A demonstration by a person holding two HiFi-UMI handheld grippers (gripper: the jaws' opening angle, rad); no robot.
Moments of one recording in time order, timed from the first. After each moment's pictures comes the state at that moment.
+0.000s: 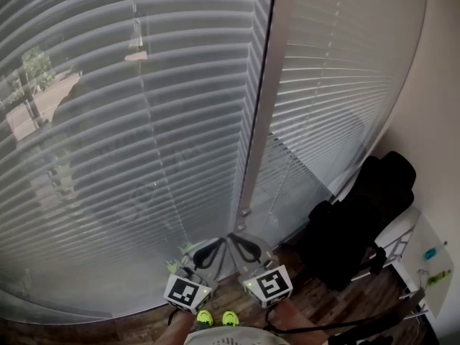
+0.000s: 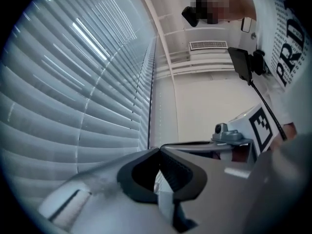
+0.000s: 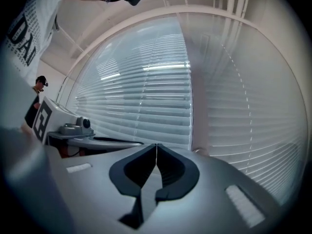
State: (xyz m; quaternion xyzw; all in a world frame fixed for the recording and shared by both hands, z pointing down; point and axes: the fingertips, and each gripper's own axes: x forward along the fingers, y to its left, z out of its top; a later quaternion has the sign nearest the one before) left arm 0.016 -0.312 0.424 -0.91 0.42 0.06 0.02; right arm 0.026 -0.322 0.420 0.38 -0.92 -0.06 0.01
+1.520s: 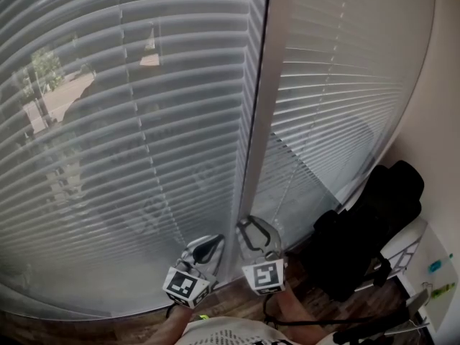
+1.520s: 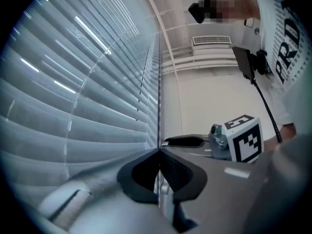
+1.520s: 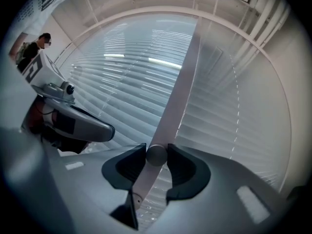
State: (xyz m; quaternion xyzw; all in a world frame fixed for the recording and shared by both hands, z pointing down) left arm 0.020 -0.351 0.437 -0.90 0.43 0.04 0.02; right arm 0.062 -0.394 0.426 0.46 -0.86 -0.18 0.08
